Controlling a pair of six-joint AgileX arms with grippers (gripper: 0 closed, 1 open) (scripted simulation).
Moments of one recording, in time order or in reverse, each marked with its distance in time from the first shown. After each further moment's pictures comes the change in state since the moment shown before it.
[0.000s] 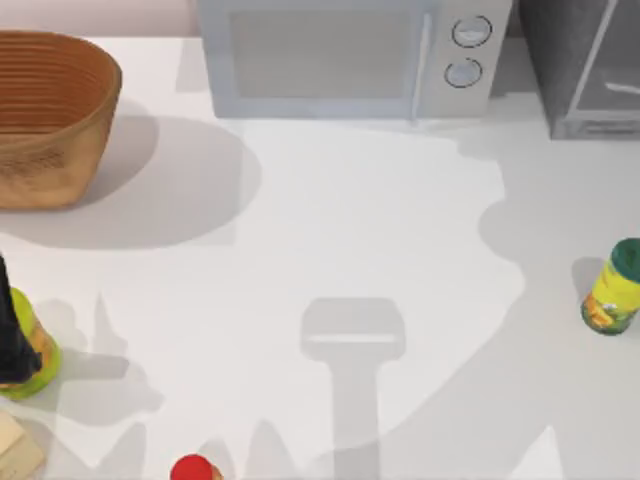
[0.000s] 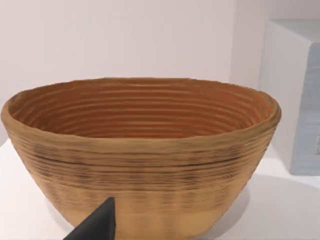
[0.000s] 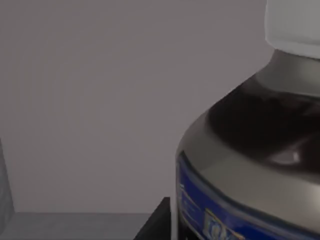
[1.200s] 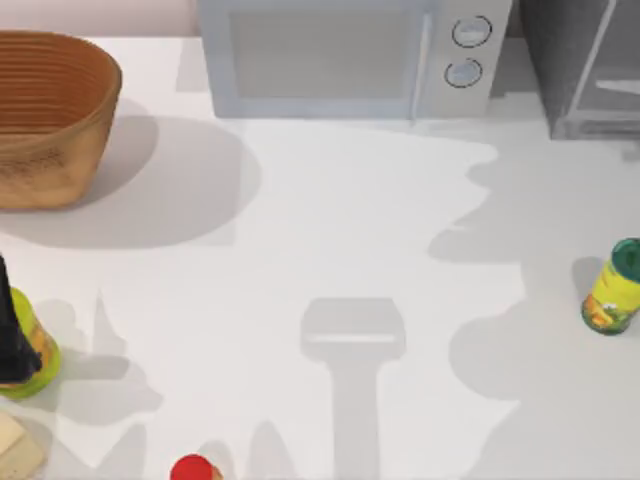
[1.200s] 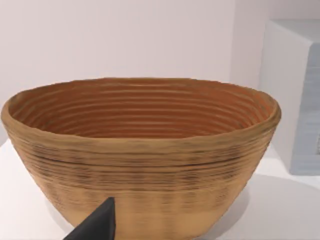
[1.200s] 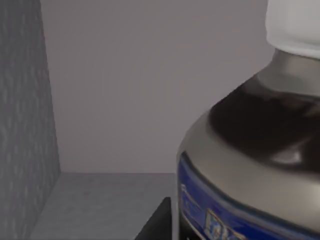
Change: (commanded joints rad) left arm 0.000 0.000 0.000 0.000 0.000 0.000; right arm -0.022 -0.382 -0.462 0.077 -0.035 -0.002
